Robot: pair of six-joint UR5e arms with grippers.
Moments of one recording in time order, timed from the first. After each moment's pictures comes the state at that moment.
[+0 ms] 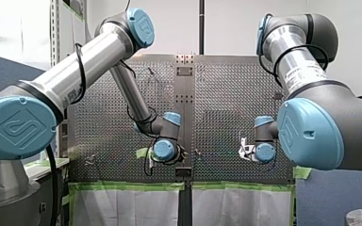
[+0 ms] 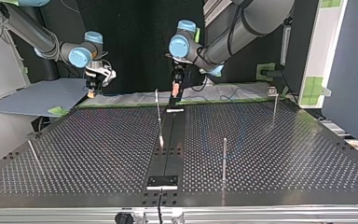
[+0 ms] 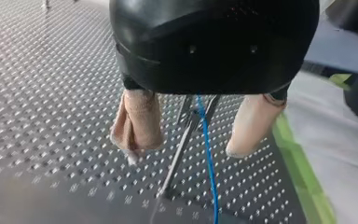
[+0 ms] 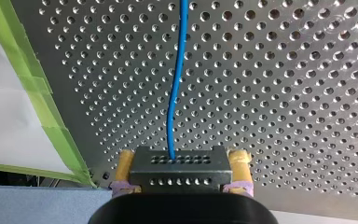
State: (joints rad) left arm -0.61 -2.39 -1.71 -2.46 -1.92 -1.78; right arm 1.81 -0.71 1.68 -0.74 1.70 1.65
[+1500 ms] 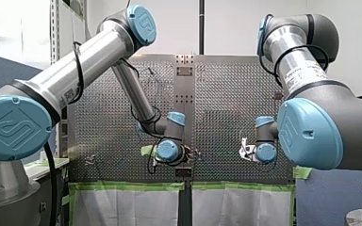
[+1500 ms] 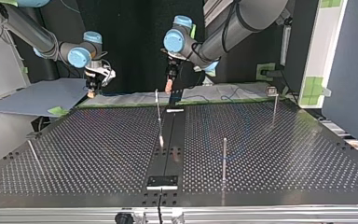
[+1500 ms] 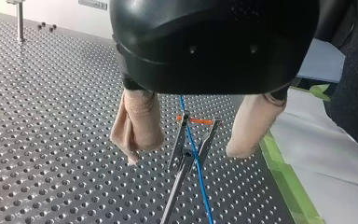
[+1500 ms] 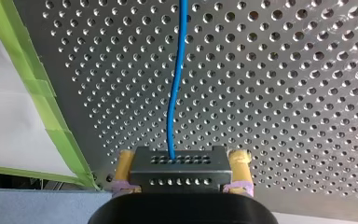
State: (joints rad) left arm -0.65 -2.38 -1.71 -2.46 -1.91 -1.68; right arm 1.80 -0.71 1.68 -0.73 1.68 1.66
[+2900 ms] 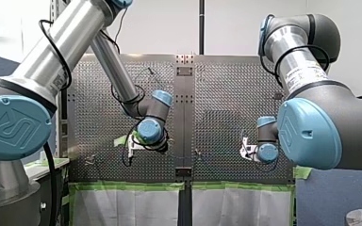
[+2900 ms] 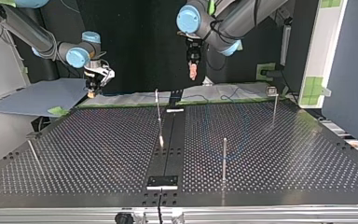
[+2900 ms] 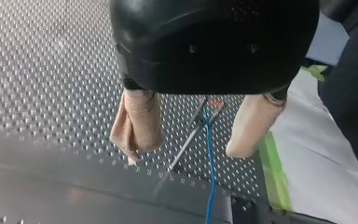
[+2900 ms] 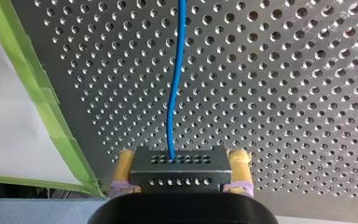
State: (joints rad) left arm -0.65 -2.08 -2.00 -2.62 -2.07 -1.86; right arm 1.79 -0.71 1.68 -0.73 1.65 1.69
